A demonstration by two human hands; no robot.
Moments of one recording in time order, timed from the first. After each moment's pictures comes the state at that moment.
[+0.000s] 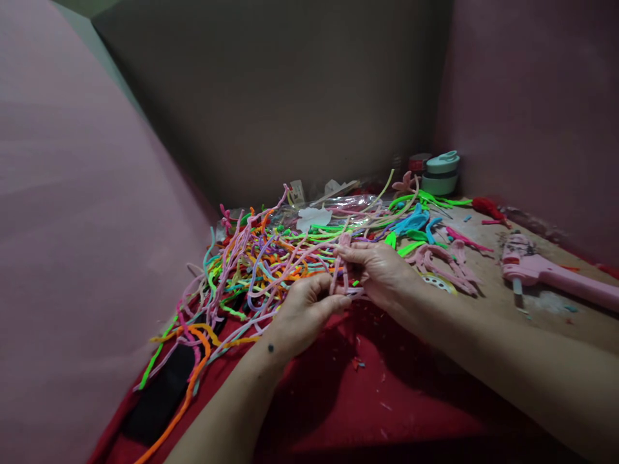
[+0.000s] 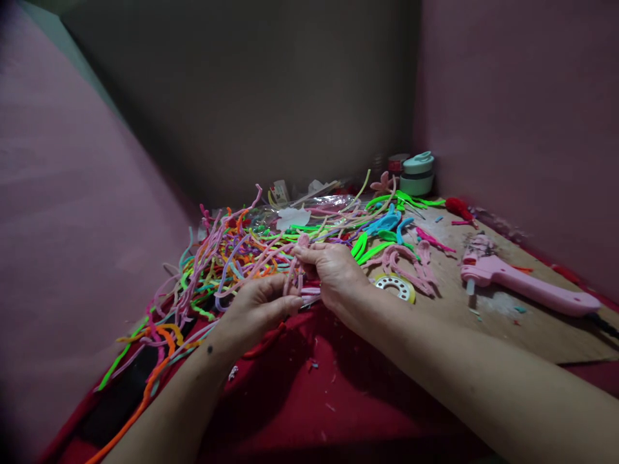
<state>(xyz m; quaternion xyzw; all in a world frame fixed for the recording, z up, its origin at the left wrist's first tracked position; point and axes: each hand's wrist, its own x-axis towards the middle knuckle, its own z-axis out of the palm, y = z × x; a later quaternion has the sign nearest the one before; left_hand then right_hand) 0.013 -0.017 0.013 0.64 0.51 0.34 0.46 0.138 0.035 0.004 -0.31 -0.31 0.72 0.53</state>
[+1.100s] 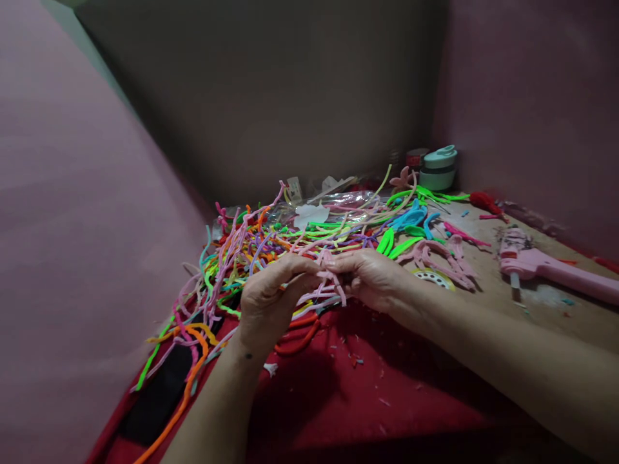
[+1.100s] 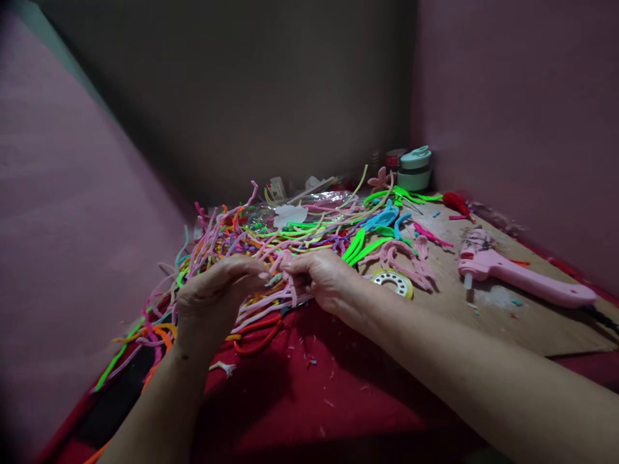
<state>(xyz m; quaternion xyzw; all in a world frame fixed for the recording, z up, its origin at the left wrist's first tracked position) -0.017 -0.017 0.021 0.77 0.42 0.46 0.10 0.136 0.031 -0.001 -0.31 -0.36 0.79 0.40</state>
